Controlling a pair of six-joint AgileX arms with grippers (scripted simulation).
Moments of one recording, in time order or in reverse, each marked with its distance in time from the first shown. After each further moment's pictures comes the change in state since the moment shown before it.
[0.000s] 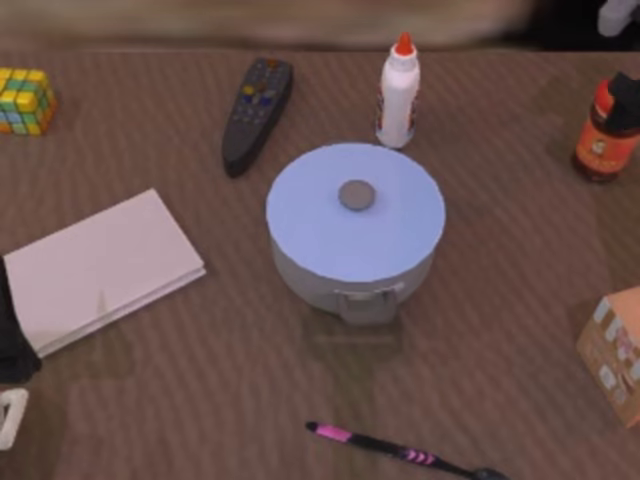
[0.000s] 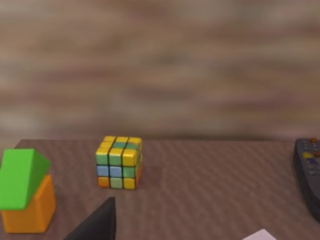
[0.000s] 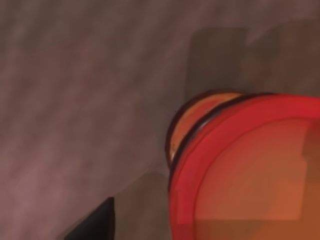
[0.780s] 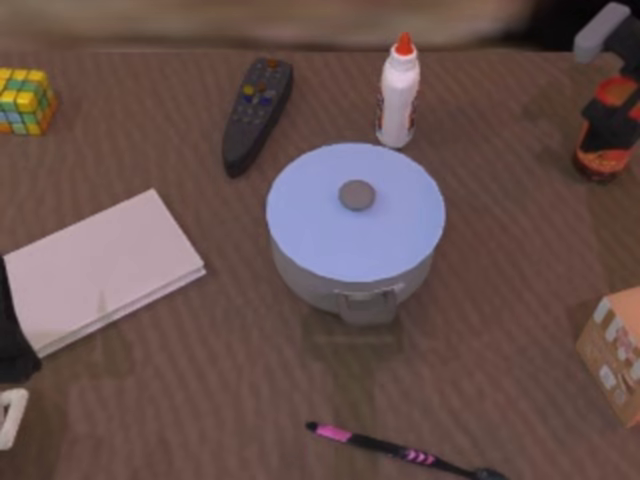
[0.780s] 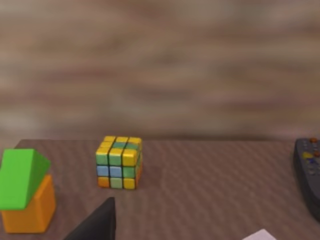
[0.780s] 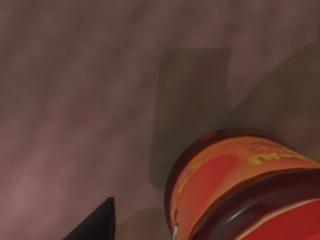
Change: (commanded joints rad) left arm 0.000 0.000 0.000 0.000 0.000 0.000; right arm 0.022 0.027 -0.135 0.167 0.004 0.022
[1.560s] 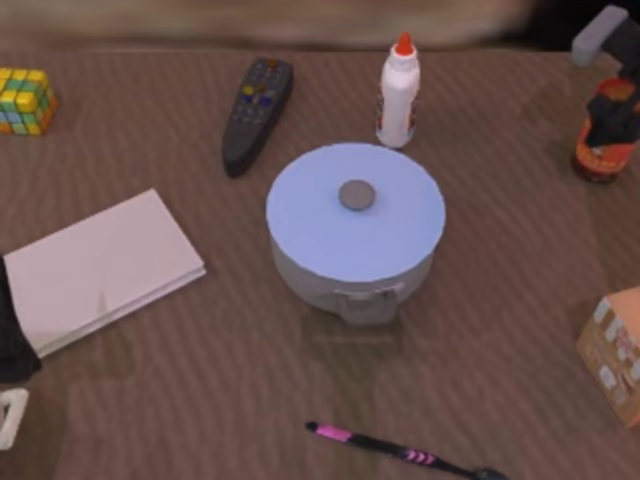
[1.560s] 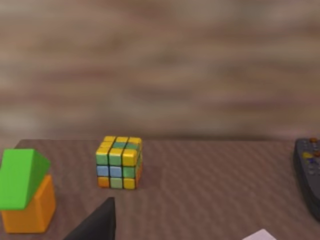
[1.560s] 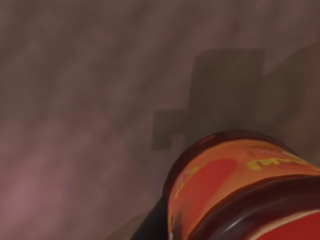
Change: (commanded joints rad) left arm 0.000 0.000 0.000 0.000 0.000 0.000; right arm 0.001 0.001 -0.003 0.004 0.000 0.001
